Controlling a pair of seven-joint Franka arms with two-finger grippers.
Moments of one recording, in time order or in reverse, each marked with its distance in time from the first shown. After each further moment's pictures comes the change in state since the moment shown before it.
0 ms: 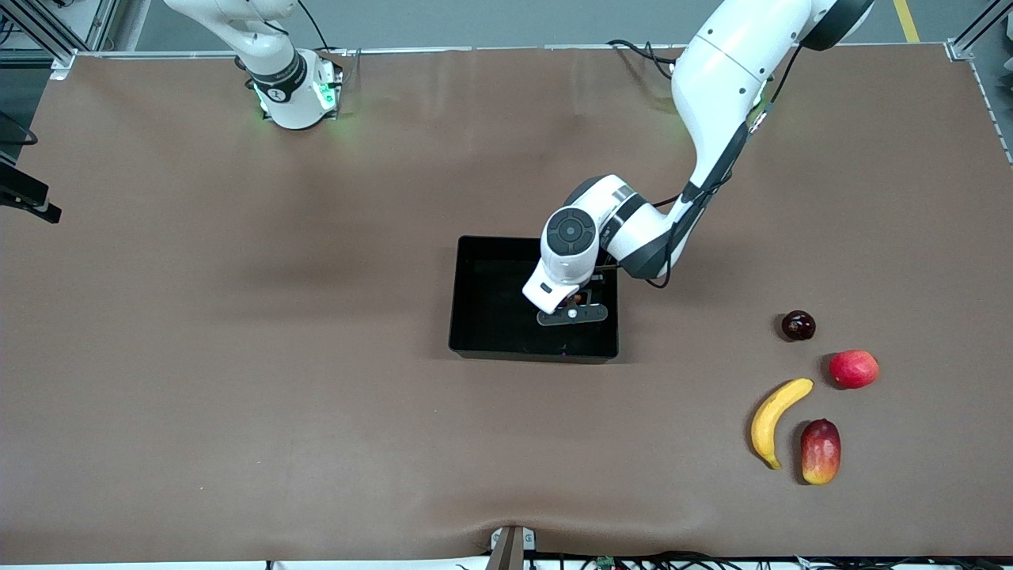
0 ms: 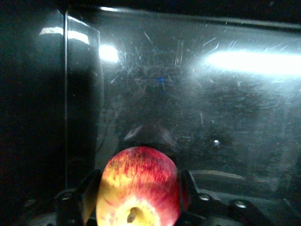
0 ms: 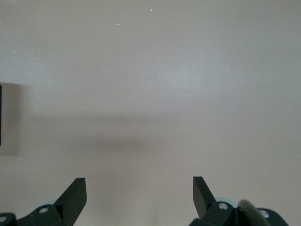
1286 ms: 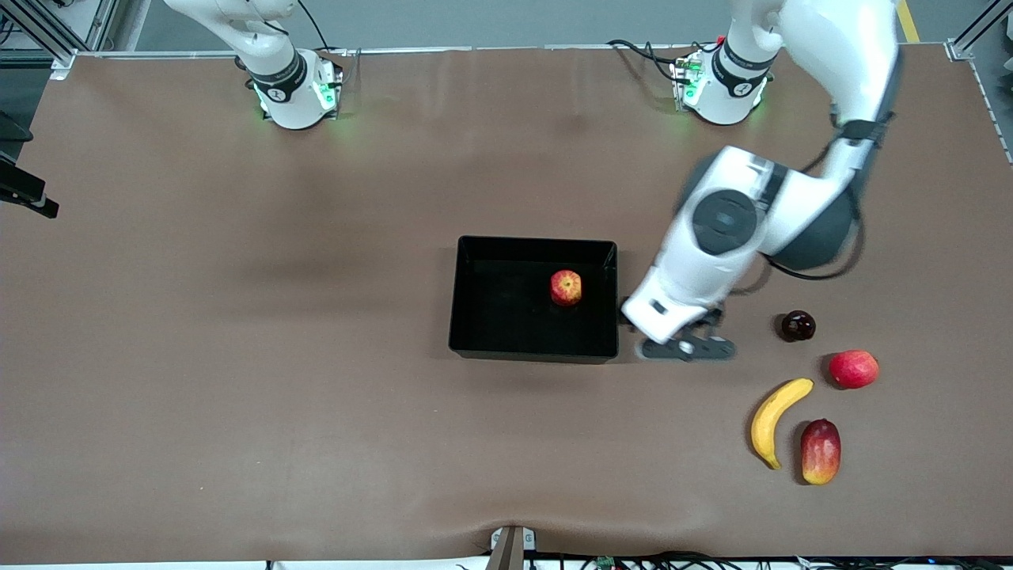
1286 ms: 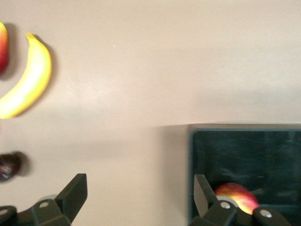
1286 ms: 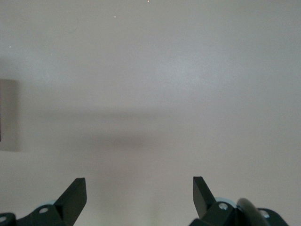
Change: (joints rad) left arm 0.257 -0.215 0.010 0.171 -0.002 -0.255 0.476; right arm -0.002 0.000 -0.013 0.000 -0.001 -0.027 0.000
